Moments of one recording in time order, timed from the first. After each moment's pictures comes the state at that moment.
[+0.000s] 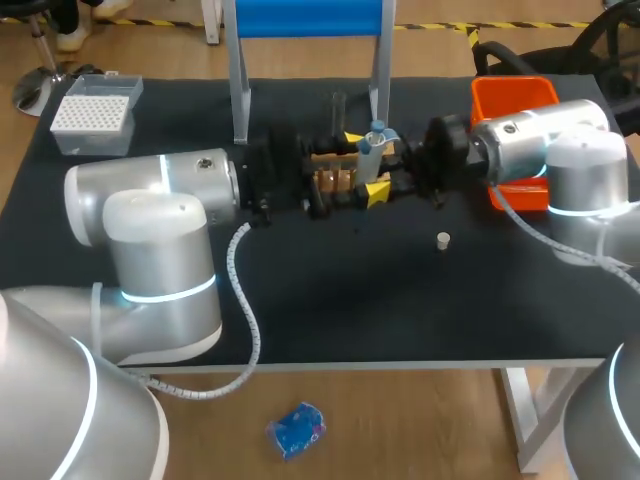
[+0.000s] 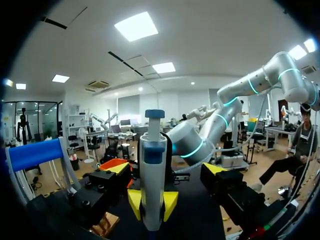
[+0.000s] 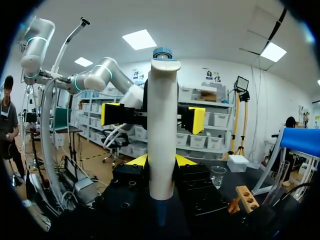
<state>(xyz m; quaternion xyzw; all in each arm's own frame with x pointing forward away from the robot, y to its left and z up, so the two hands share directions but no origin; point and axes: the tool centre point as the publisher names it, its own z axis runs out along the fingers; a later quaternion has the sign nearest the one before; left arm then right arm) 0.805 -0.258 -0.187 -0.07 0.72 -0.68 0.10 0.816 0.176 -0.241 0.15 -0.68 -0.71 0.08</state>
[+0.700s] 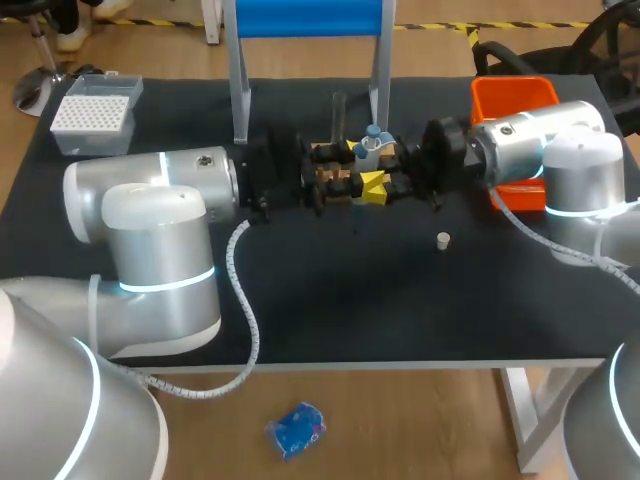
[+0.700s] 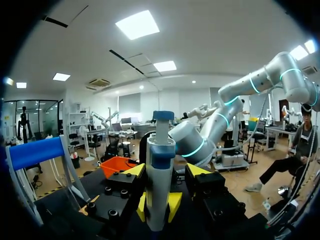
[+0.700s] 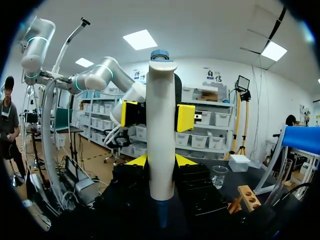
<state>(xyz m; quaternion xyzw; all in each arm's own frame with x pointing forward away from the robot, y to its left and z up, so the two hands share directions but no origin) 0.810 -0.256 -0.190 -0.08 0.72 -0.68 0.10 0.815 0.178 -0.243 0.15 -0.68 -0.71 0.08</state>
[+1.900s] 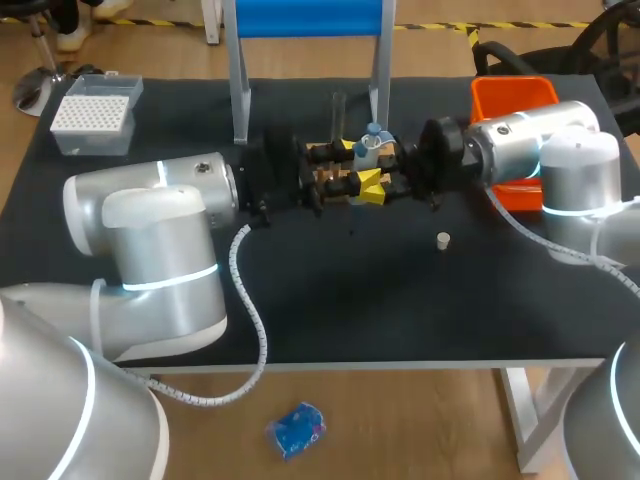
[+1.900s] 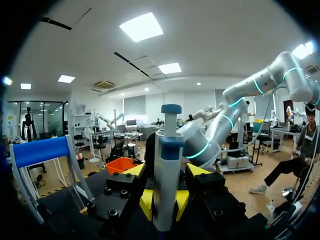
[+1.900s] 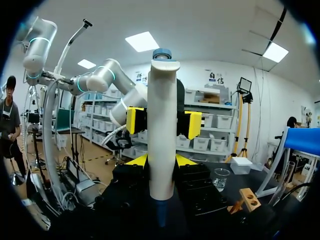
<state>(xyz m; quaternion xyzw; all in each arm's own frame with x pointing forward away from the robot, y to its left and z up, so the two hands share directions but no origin) 0.817 -0.251 -0.194 -0.09 0.71 -0.69 0.11 0.812 0.181 -0.241 0.16 -0.67 -0.72 0.09</state>
